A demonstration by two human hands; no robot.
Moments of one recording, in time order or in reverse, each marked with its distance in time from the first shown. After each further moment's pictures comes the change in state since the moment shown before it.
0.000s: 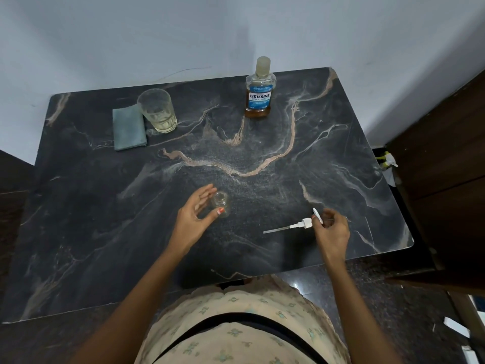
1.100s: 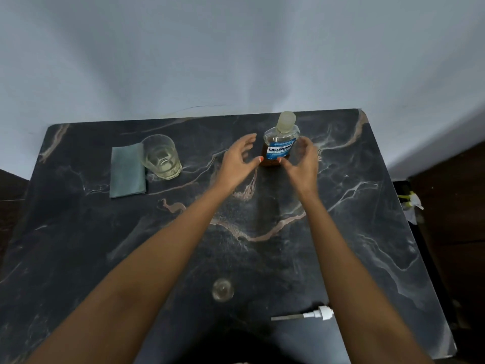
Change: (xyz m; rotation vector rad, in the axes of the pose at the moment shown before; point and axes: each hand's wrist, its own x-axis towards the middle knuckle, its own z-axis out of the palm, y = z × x) left_hand 0.266 0.065 0.036 0.124 0.026 0.051; right_hand 0.183 -0.187 0.150 0.106 -0.227 -0.346
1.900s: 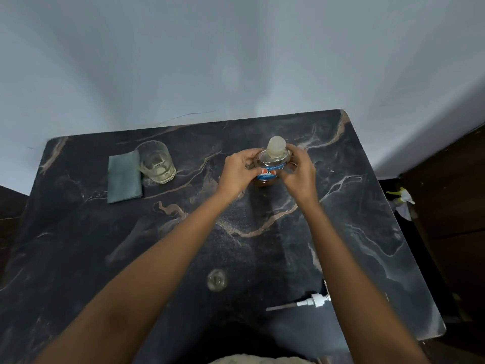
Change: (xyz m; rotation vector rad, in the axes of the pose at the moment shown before) left_hand -0.036 0.034 0.016 0.075 -0.028 0.063; right_hand -0.034 -0.006 -0.035 0.023 -0.045 -0.166
